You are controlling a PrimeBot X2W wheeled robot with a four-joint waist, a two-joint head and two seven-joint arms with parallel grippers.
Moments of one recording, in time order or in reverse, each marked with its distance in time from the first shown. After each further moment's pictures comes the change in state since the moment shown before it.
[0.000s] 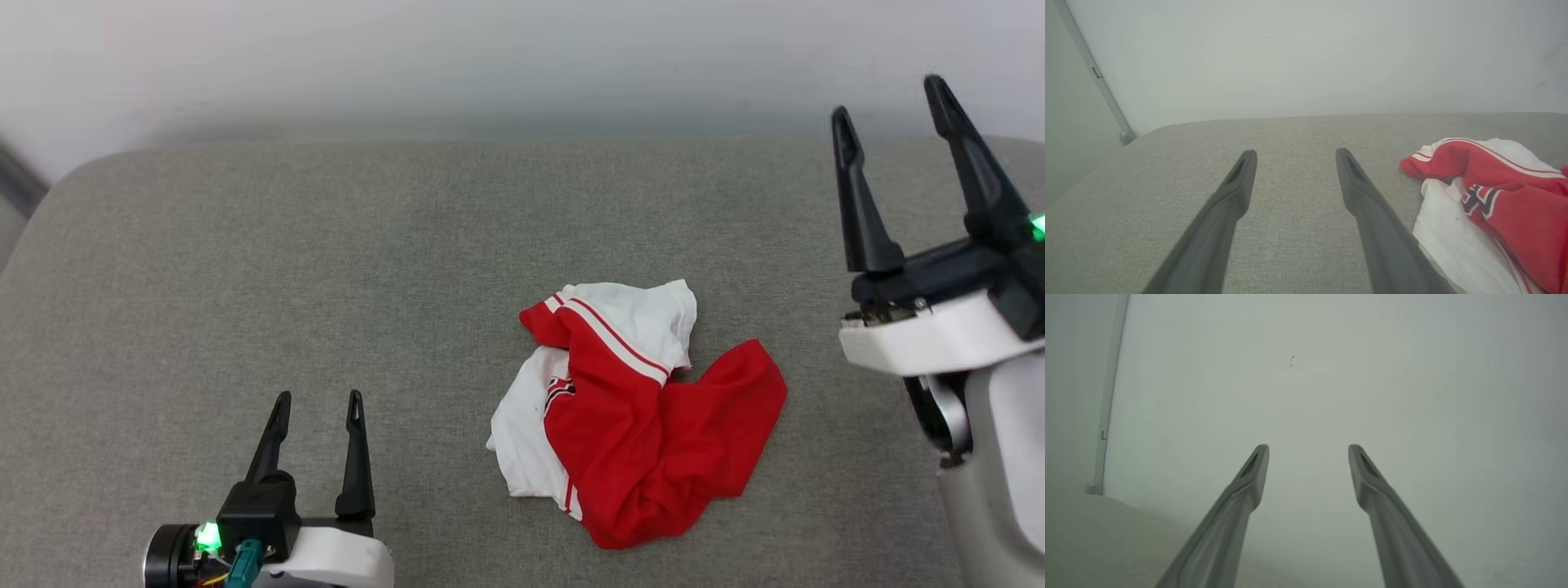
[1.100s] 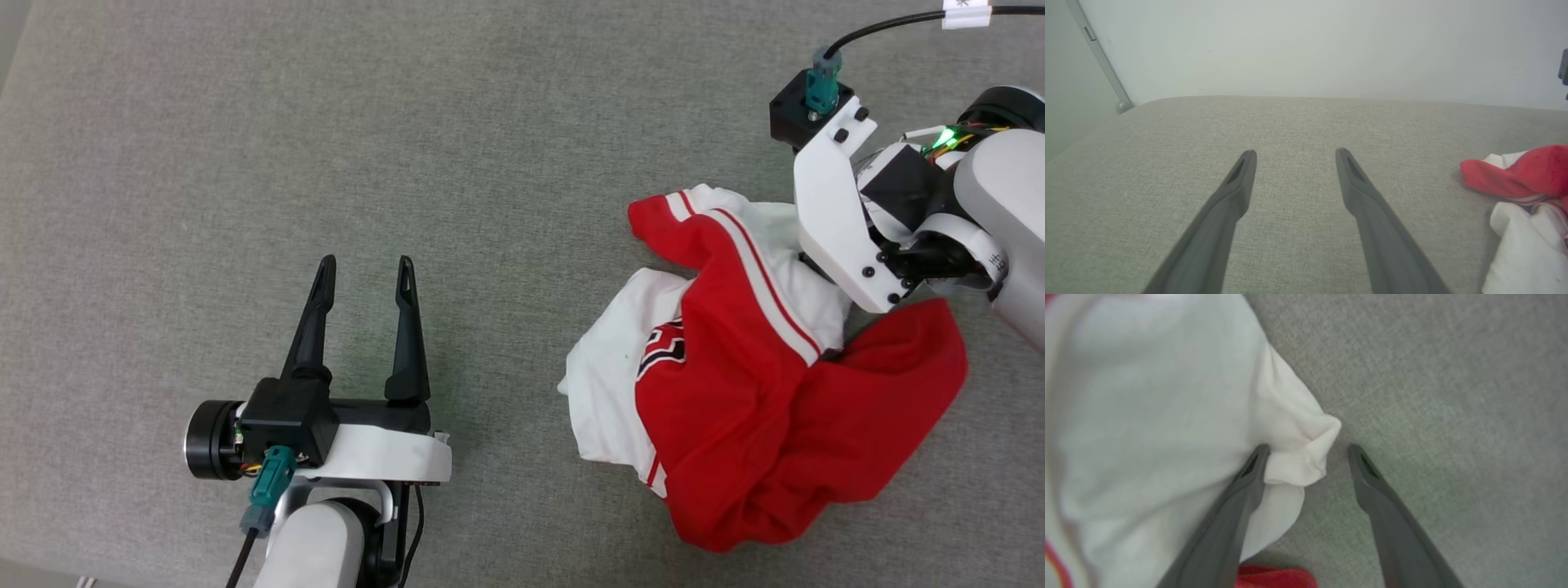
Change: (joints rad) left arm -0.227 -0.001 -0.145 -0.068 -0.096 0.083 0.000; right arm -0.831 -0.423 1.088 0.399 0.884 0.000 1.257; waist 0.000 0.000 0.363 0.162
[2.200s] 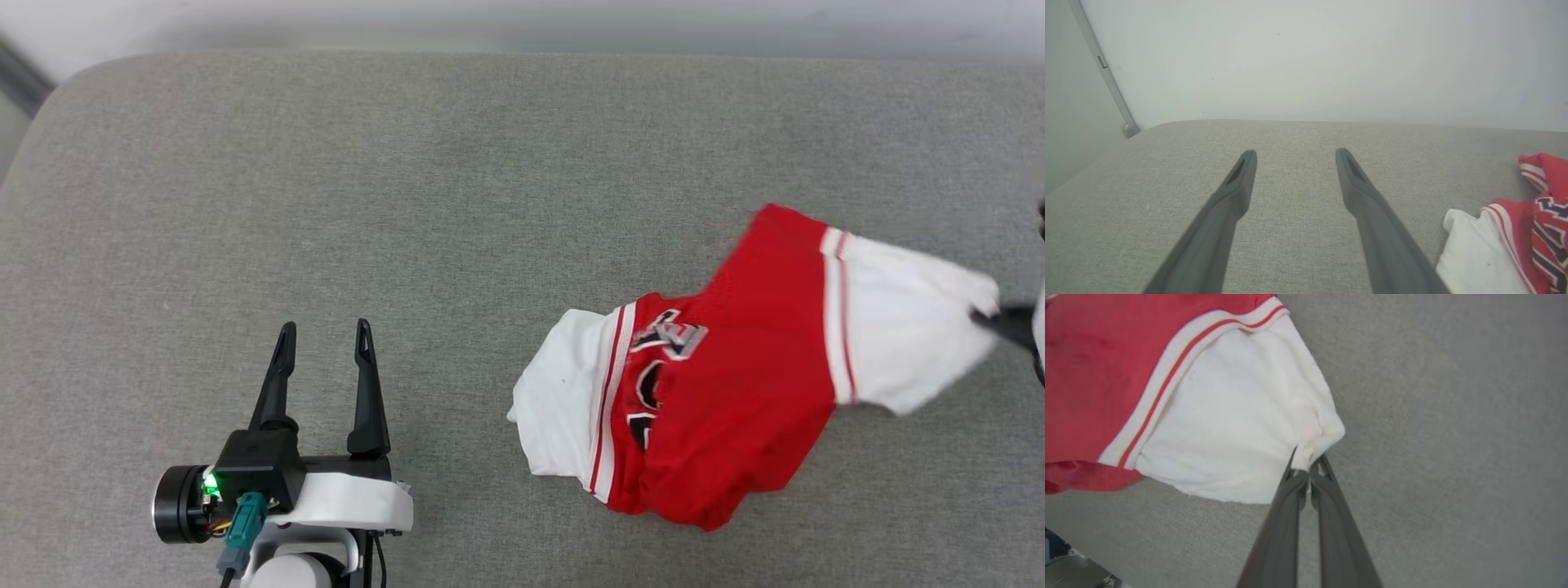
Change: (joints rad) left arm 0.115 0.000 0.083 0.017 0.035 -0.014 0.000; right arm 0.265 -0.404 -0.033 -0.084 0.233 0.000 -0.520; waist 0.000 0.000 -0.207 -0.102
